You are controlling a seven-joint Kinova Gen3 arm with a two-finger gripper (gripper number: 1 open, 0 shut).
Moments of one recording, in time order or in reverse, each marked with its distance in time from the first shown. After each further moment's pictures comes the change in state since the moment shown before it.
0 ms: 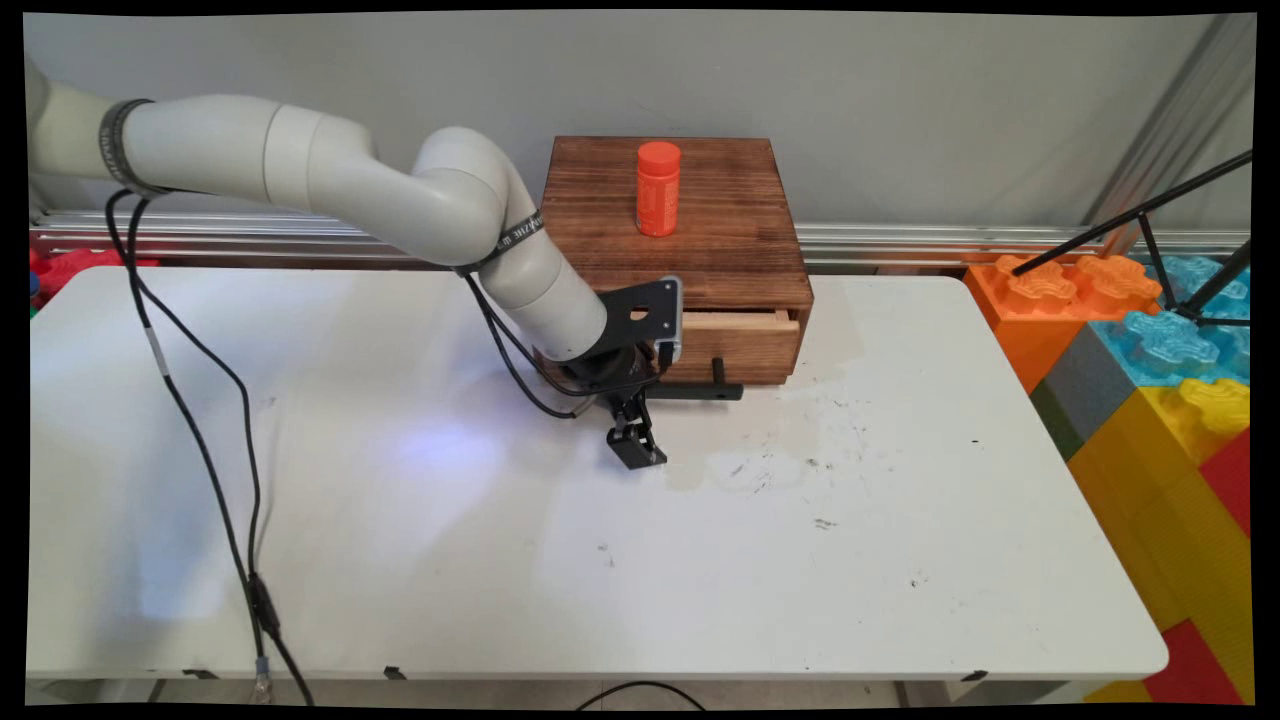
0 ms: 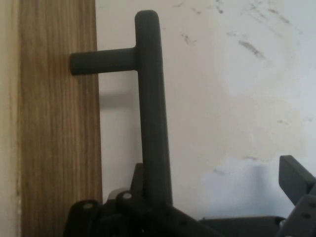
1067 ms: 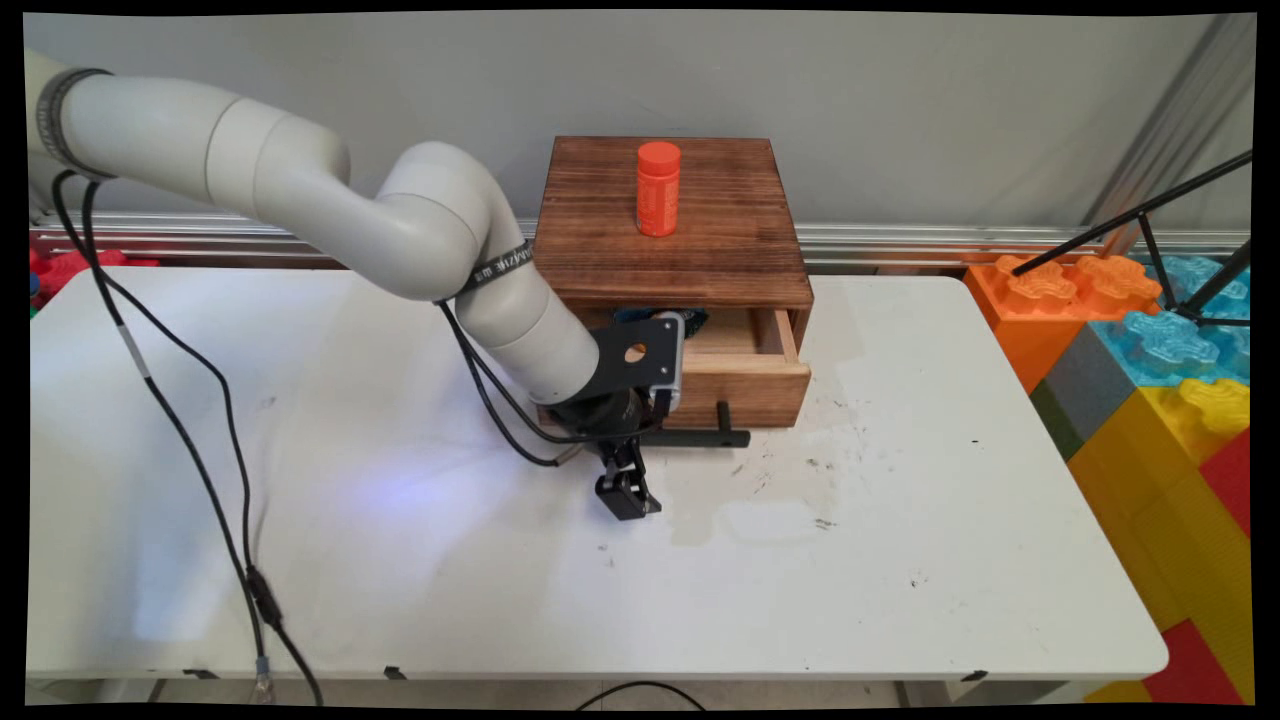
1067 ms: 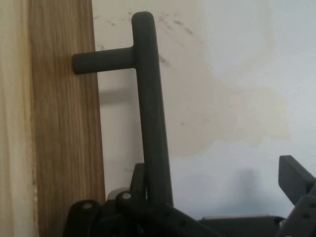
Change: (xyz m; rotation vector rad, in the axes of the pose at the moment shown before) arm 0.014 0.061 -0.024 -0.032 -0.014 0.017
